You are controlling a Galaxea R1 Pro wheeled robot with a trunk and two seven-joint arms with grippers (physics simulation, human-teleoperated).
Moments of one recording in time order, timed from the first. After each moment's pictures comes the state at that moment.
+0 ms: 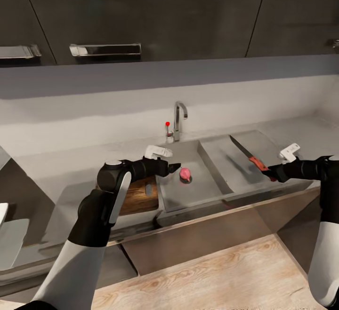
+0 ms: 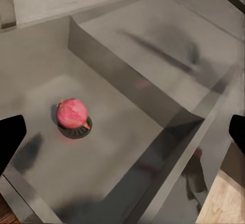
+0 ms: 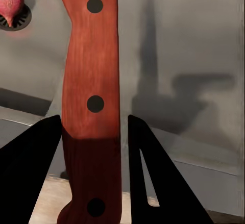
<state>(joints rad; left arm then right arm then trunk) -0.77 -0.16 -0.21 -1.50 0.03 0.93 -0.41 -0.87 -0.26 -0.43 -1.41 0.99 0.60 1.40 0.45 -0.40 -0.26</state>
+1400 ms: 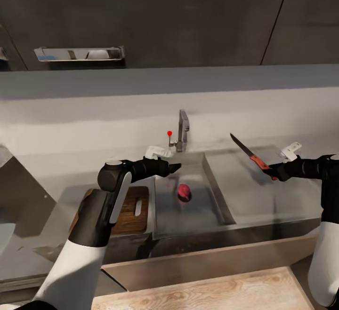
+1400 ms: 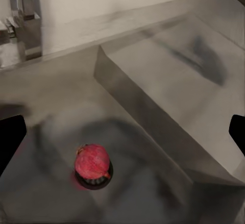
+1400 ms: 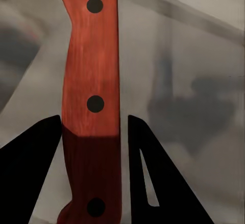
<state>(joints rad) -0.77 -0.16 -0.21 -1.50 0.03 0.93 -0.41 -0.87 -0.26 -0.43 -1.43 0.99 0.60 1.40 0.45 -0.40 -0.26</state>
